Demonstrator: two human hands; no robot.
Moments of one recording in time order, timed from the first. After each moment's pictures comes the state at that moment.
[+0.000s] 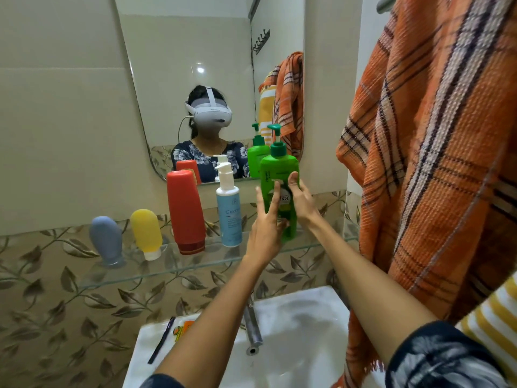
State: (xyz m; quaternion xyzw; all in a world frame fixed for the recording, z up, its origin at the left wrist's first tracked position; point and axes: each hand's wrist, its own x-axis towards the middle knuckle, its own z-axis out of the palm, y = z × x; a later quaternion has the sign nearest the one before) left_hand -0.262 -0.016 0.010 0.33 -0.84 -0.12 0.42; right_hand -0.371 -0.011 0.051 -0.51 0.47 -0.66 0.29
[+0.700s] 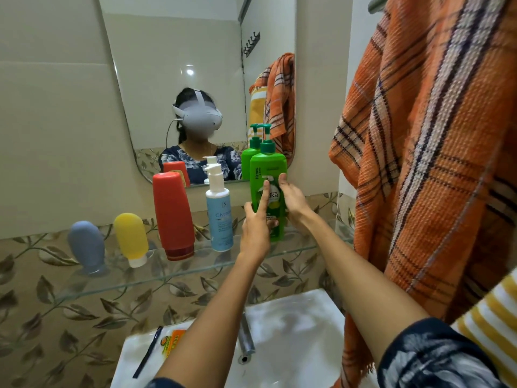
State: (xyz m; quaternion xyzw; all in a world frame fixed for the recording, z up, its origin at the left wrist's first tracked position) left_hand -0.273 -0.025 0.014 0.35 -0.78 -0.22 0.47; right_hand -0.376 -0.025 0.060 -0.44 0.51 -0.65 0.35
